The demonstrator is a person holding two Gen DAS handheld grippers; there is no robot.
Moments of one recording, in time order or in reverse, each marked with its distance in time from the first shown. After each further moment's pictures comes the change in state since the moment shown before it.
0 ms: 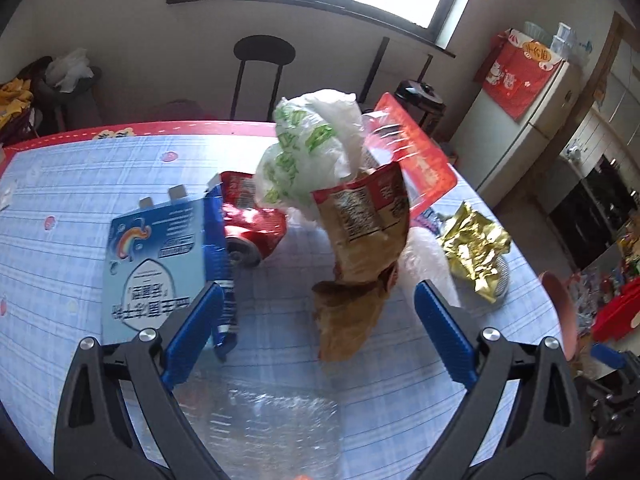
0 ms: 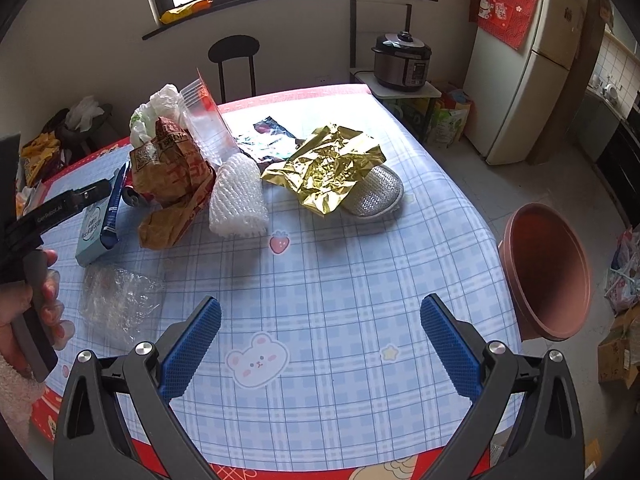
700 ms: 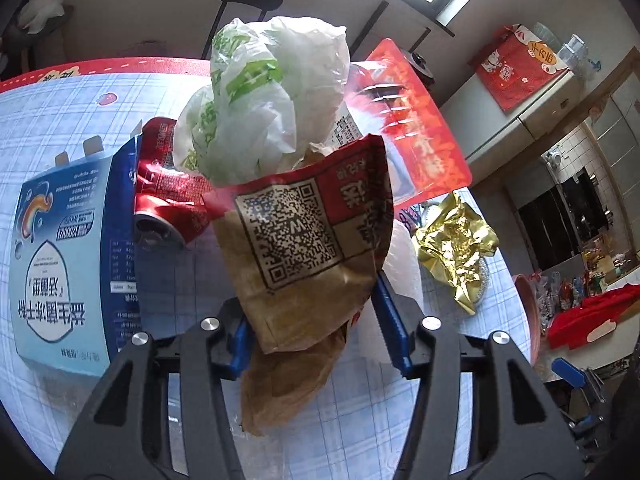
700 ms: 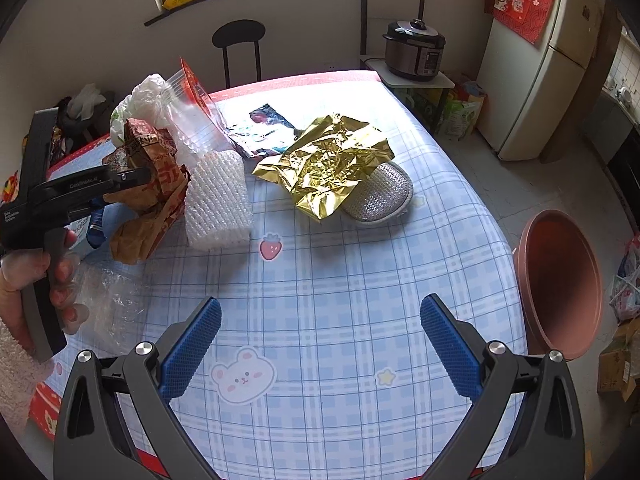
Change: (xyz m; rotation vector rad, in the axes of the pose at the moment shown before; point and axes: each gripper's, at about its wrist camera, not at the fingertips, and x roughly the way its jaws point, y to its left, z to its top) left arm 0.068 -0.014 0.009 -0.120 0.166 -0.128; right arm 0.036 -0.010 0.018 -0.033 0.053 0.038
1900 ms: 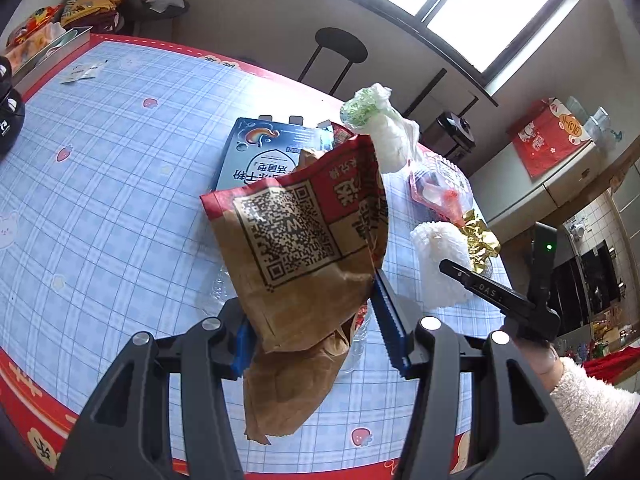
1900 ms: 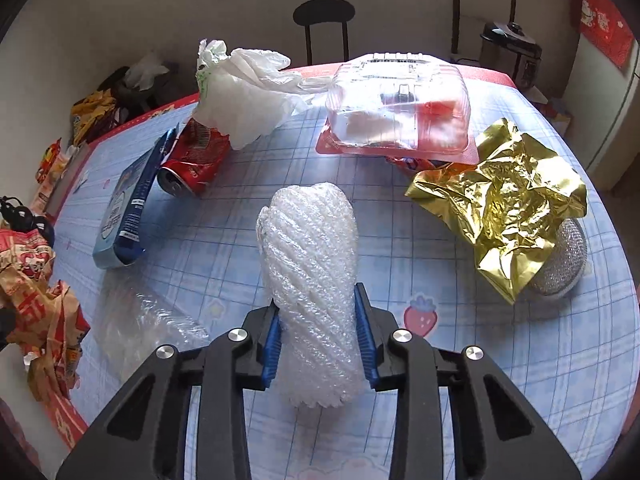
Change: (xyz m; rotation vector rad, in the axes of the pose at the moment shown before) left arm -0.175 0.059 -0.124 -0.192 -0.183 0.130; right arm 0.084 0.085 0.025 -0.104 0.009 0.250
